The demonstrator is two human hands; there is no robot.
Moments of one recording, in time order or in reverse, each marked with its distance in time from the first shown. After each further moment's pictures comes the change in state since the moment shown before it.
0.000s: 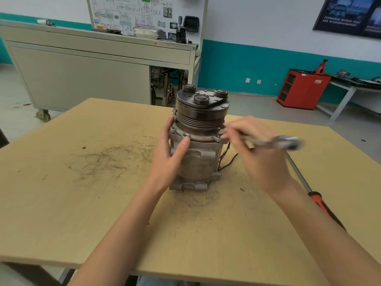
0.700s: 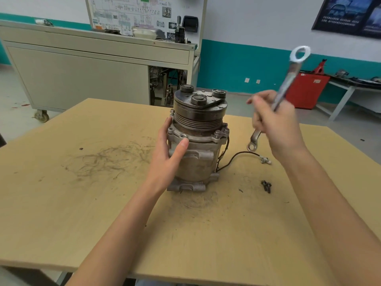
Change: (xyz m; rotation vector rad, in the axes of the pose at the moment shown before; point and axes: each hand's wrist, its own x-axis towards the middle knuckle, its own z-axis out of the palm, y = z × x) left_hand 0.000 0.000 0.000 0.009 -0.011 -0.014; right_hand 0.033 0.044 -0.021 0.481 0.059 0.684
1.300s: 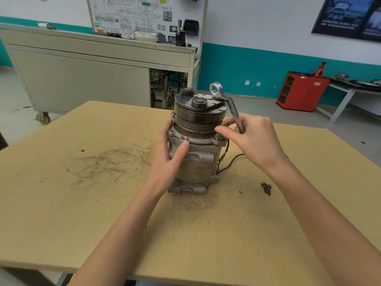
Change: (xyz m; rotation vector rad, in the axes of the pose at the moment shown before) left_hand 0.001 -0.003 0.000 0.013 0.006 0.018; right_hand -0.021 -0.008 0.028 -0.685 -0.092 -0.186
